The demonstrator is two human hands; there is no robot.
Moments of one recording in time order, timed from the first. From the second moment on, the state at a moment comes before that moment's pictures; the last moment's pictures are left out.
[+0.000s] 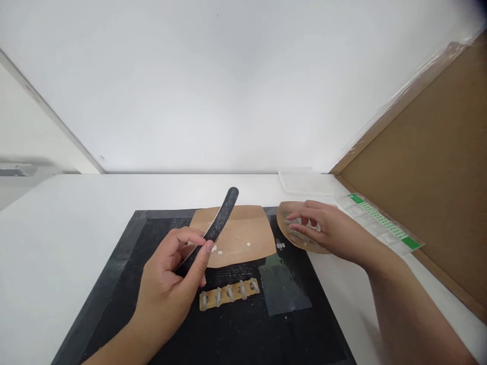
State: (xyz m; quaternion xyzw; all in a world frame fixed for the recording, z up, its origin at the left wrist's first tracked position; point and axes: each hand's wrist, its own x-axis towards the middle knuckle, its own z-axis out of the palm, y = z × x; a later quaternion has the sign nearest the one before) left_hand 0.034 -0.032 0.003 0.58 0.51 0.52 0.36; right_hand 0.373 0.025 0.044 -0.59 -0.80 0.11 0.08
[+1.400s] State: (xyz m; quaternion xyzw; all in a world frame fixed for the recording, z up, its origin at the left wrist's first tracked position) left_hand 0.029 -0.029 0.001 0.69 0.46 0.46 0.32; right_hand 0.268 -0.016 0.034 -0.44 -0.71 0.41 0.37
